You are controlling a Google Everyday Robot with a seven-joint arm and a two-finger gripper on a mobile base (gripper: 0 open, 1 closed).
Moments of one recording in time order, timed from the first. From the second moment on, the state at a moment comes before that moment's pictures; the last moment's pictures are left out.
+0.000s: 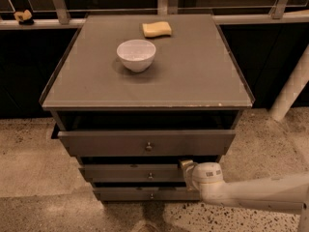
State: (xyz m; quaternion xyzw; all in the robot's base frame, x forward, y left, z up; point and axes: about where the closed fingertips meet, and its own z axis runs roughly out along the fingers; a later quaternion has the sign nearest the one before) arm 0.561 -0.157 0.395 -0.76 0.57 -0.20 0.24
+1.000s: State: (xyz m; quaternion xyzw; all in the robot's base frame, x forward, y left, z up) arm 0.561 -0.157 0.395 -0.76 0.57 -0.19 0.24
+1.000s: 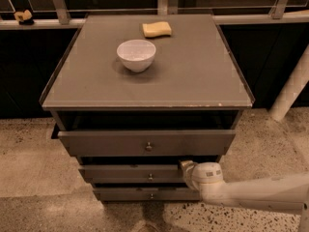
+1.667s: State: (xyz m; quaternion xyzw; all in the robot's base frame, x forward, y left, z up) arm 0.518 -0.161 0.383 -0.77 0.57 -0.20 0.22
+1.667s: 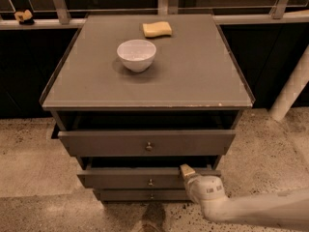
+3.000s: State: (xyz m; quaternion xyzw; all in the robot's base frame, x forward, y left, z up) arm 0.469 -0.160 0.377 -0.76 0.57 -0.21 0.21
